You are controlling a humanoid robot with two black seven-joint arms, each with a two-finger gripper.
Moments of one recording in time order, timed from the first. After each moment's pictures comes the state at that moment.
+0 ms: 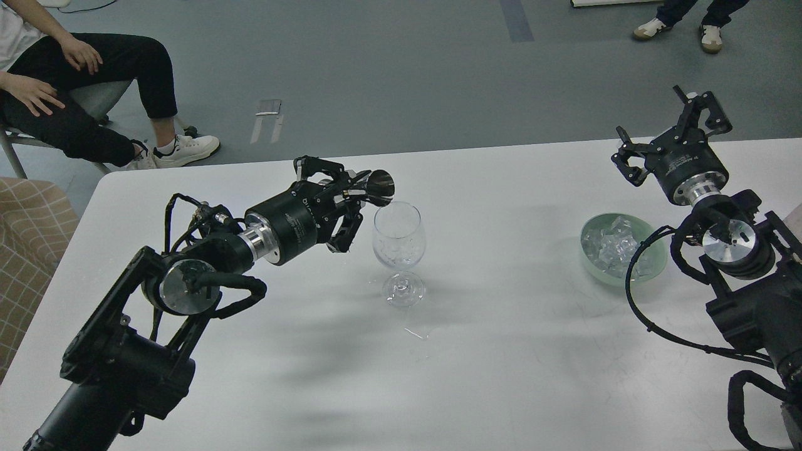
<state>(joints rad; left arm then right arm) -0.35 0.22 -1.18 -1.53 0.41 -0.05 0.49 0.58 -0.18 1.43 0.66 -0.36 0.33 0.06</state>
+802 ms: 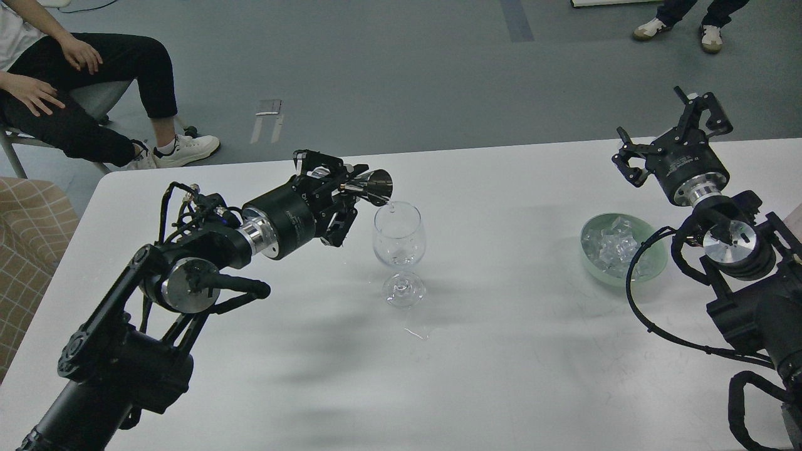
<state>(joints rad) -0.37 0.22 -1.18 -1.55 0.54 -0.07 0.49 0.58 -0.18 1.43 0.66 -0.36 0.33 0.06</state>
